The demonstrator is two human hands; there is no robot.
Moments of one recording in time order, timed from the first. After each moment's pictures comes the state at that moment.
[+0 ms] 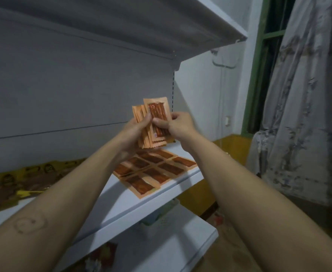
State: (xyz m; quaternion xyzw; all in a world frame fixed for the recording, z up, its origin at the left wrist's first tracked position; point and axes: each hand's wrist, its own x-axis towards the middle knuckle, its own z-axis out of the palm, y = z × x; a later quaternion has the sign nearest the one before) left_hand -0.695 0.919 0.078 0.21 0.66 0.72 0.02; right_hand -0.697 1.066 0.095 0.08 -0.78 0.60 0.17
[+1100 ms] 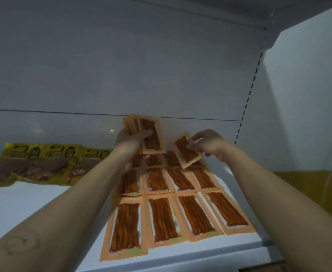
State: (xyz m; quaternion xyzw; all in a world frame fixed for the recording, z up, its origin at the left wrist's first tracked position) left_hand -0.824 0.907 0.026 -0.16 0.62 0.71 -0.29; right_hand -0.973 1.089 0.046 0.27 -0.89 0.36 -0.03
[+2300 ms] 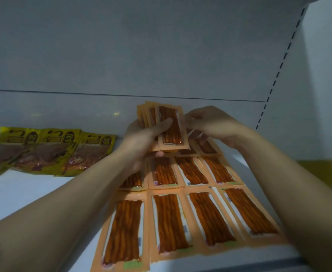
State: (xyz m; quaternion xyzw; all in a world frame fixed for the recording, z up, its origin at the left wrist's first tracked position) left_hand -0.833 0.918 0.006 -0.12 0.63 0.74 -0.21; right_hand -0.961 1.060 0.048 0.41 -0.83 0.37 -0.08
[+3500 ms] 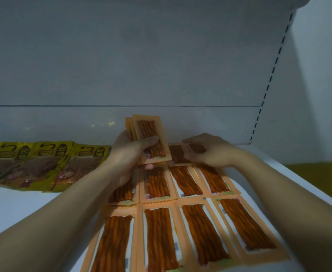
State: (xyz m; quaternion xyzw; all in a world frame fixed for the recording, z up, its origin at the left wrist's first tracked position) left_hand -0.837 0.911 0.002 -0.14 0.65 0.72 -0.23; right_hand -1.005 1.078 0.002 0.44 -0.89 0.13 -0.01
